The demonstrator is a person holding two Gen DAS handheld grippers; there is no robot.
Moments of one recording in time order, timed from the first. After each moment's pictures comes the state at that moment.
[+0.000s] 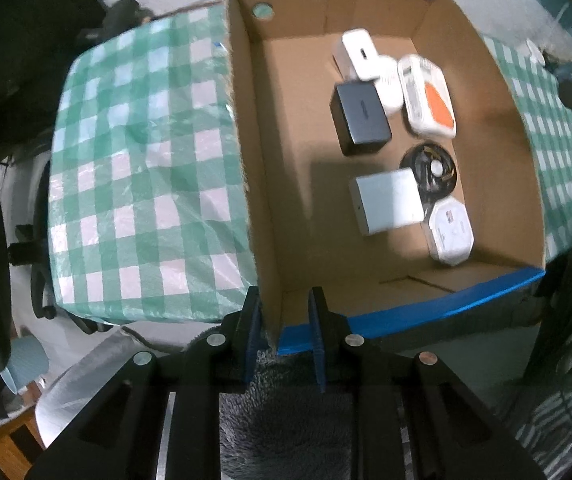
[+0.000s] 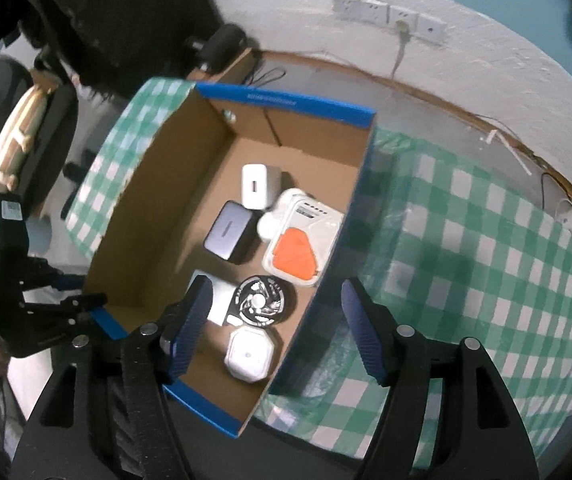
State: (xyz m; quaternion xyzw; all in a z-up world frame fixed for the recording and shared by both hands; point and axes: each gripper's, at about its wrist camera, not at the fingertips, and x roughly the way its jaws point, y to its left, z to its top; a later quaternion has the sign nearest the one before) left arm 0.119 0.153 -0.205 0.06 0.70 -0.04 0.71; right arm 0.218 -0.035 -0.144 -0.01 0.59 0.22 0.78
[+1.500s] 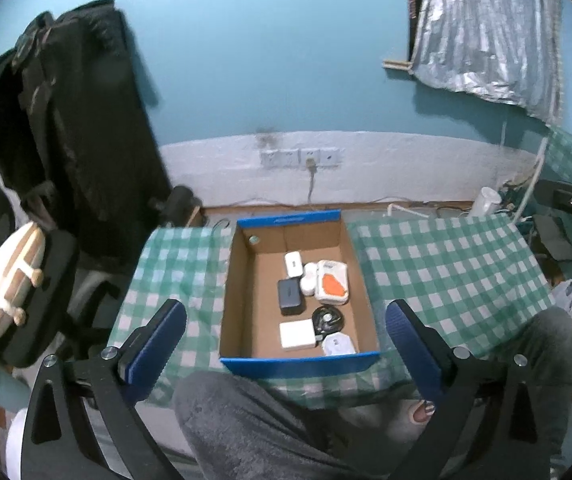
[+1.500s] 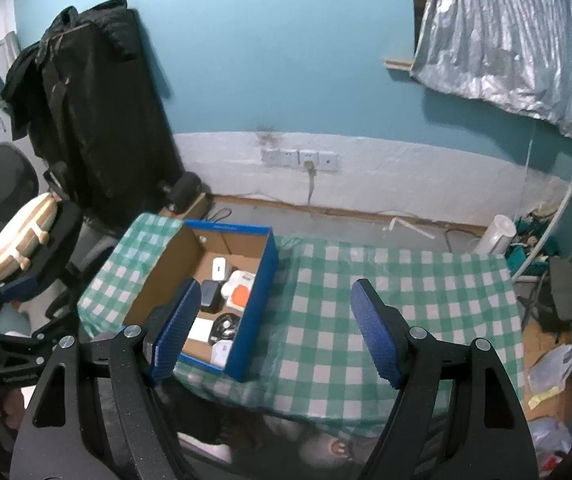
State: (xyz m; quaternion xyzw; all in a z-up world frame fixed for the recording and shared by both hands) left arm -0.033 0.058 0.004 0.05 0.37 -0.02 0.93; right arm 0.034 -0.144 0.032 0.03 0.36 0.11 0.92
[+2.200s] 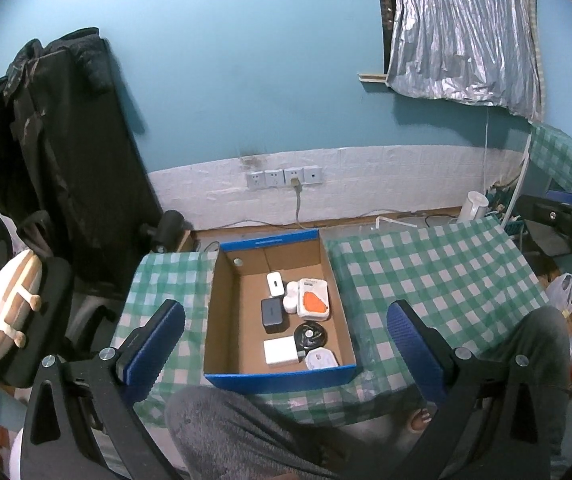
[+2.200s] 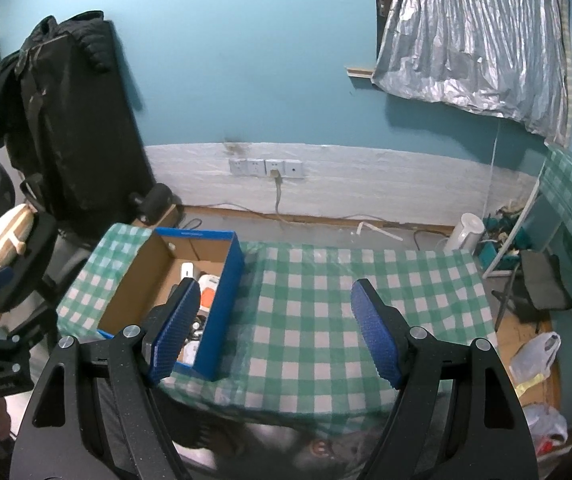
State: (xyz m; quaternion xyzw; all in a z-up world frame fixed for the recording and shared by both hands) left arm -0.042 0.027 0.016 0.07 0.35 -0.03 0.93; right arm 0.014 -0.164 0.031 0.02 0.35 0.06 0.93
